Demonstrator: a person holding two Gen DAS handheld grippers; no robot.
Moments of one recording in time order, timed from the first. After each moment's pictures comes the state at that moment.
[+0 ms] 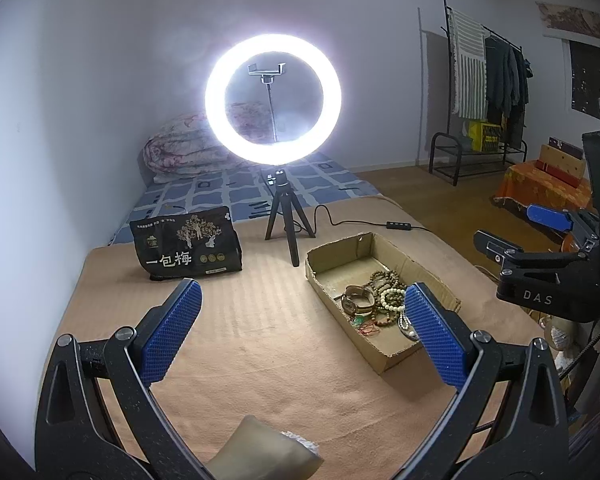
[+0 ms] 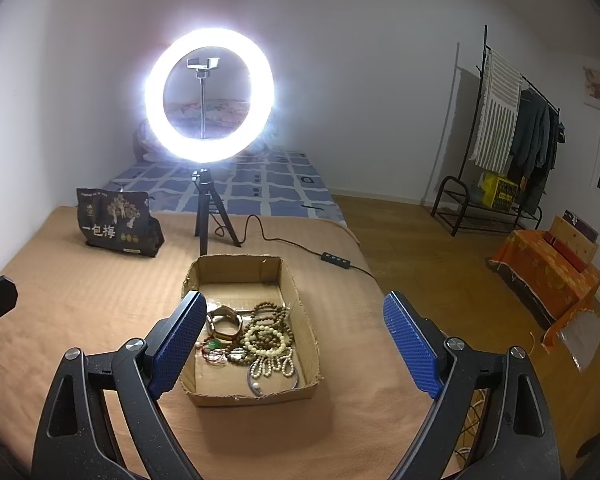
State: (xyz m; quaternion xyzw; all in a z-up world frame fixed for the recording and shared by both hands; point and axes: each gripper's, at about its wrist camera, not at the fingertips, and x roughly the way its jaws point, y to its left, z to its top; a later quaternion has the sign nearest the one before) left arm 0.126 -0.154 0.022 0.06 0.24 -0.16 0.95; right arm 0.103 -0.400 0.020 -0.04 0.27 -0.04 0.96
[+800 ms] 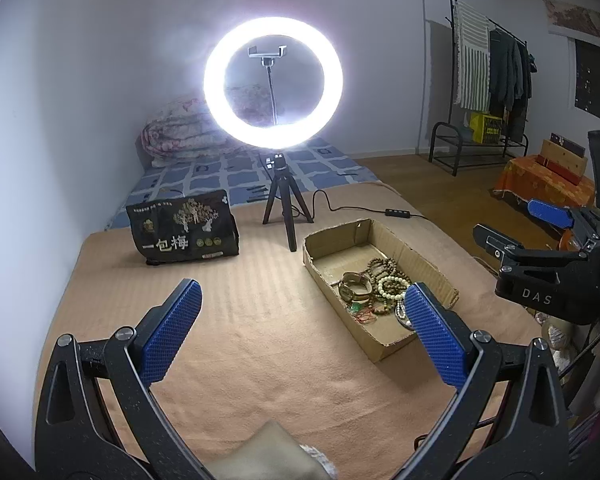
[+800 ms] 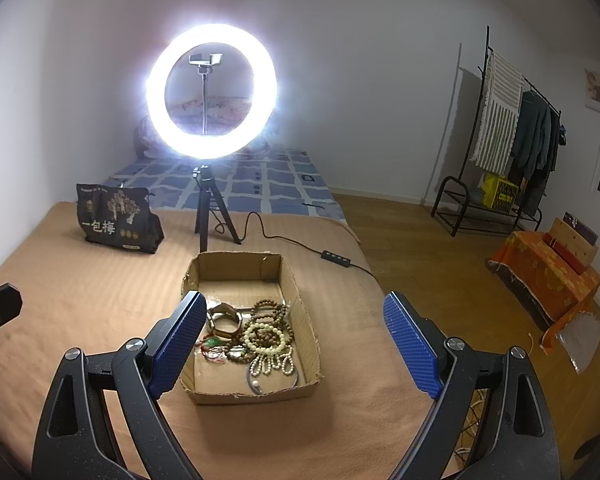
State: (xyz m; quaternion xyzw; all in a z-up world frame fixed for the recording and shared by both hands) left arm 0.131 -0.151 0.018 0.06 0.27 -0.16 0.95; right arm 0.101 -0.398 0.019 -0.05 0.28 -0.04 0.96
